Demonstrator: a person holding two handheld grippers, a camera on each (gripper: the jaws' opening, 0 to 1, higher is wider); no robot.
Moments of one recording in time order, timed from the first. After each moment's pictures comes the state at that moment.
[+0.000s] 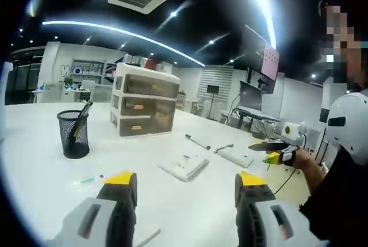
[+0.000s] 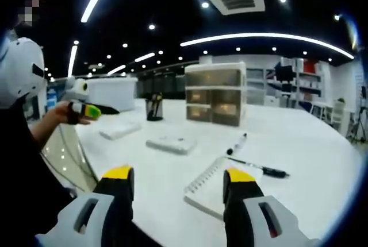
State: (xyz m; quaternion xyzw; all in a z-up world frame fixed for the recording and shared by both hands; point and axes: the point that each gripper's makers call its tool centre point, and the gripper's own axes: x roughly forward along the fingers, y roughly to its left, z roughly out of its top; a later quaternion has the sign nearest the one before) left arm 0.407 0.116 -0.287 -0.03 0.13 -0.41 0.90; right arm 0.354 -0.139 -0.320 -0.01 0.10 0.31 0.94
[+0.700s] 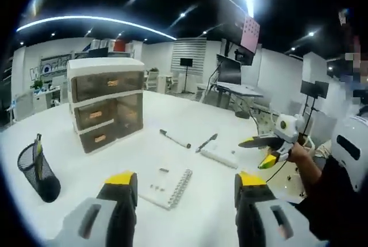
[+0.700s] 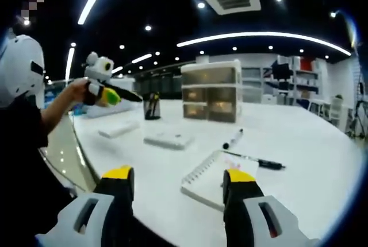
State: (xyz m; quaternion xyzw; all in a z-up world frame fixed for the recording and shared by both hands) left arm 0.442 0.028 -0.260 0.04 0.19 -0.50 0.85; right arm 0.347 -0.149 -0.328 0.00 0.10 0.30 0.95
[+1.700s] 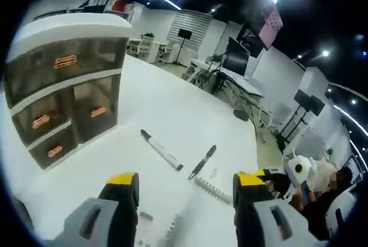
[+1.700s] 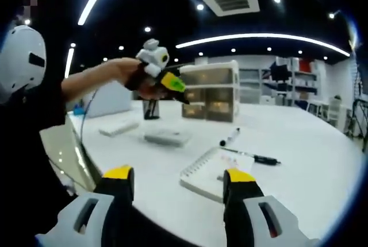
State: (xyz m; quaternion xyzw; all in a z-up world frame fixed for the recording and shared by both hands) left arm 0.511 -0.089 -0.270 0.00 0.34 -0.52 0.78; right arm 0.337 -0.157 -0.329 0.00 0.09 0.30 0.95
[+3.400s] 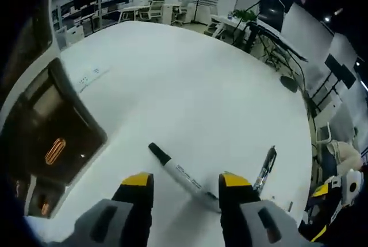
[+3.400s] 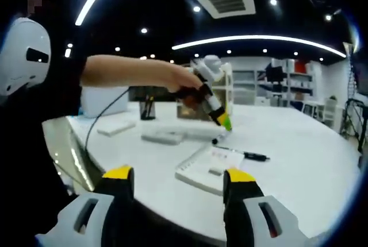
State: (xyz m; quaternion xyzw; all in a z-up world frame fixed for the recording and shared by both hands) left arm 0.583 -0.175 -0.360 0.16 0.44 -0.43 0.77; right arm 0.321 -0.174 -0.328 0.00 0.09 0.28 0.96
